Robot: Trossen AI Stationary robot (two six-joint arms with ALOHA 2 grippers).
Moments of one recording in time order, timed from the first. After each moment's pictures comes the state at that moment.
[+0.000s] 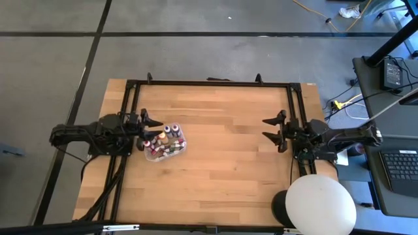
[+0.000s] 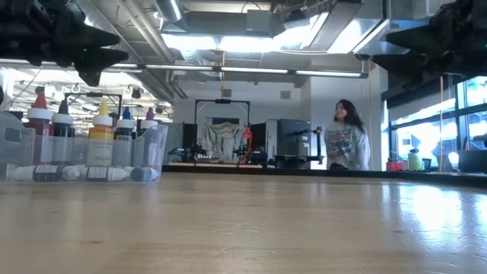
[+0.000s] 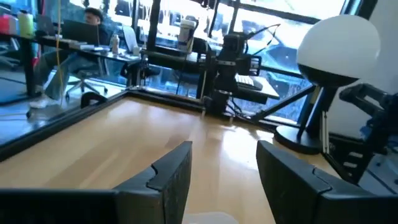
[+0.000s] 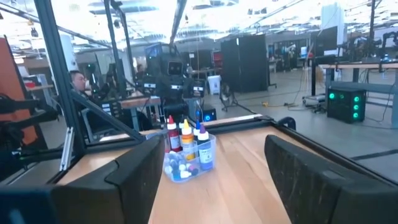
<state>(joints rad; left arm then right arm) 0.03 0.00 0.11 -0.07 -0.08 -0.22 0.05 0.14 0.01 0.31 0.18 0.10</state>
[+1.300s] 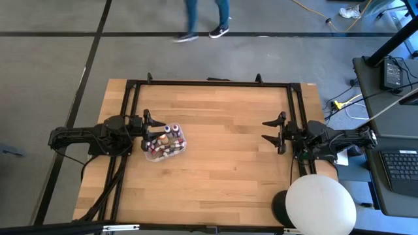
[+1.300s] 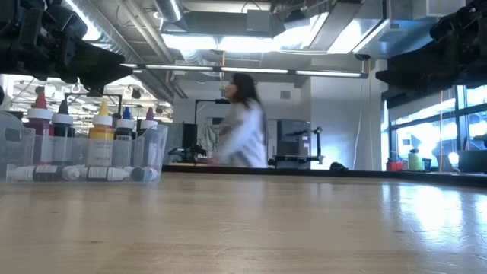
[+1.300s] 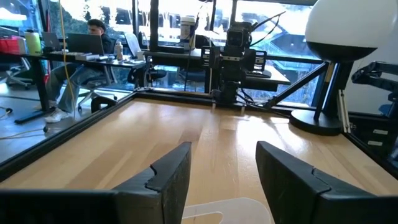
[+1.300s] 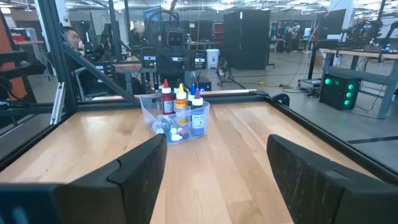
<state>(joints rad) 0.10 0.01 0.01 0.02 -0.03 -0.10 0.05 0.01 0.01 0.04 0.18 0.02</state>
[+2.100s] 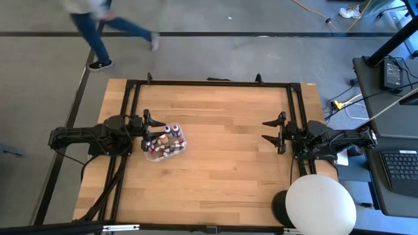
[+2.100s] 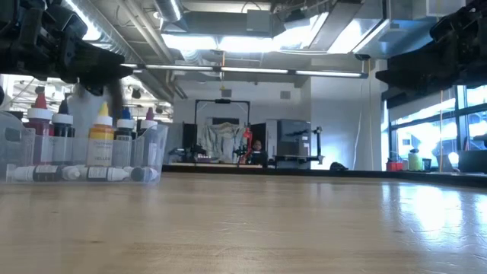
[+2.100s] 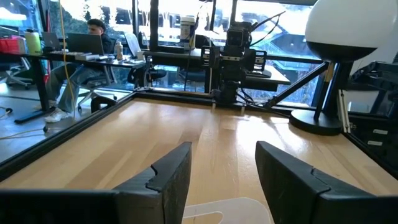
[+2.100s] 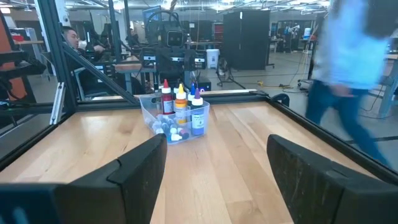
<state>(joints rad) 0.10 0.01 0.01 0.02 -0.03 -0.10 0.05 0.01 0.01 0.04 0.18 0.02</state>
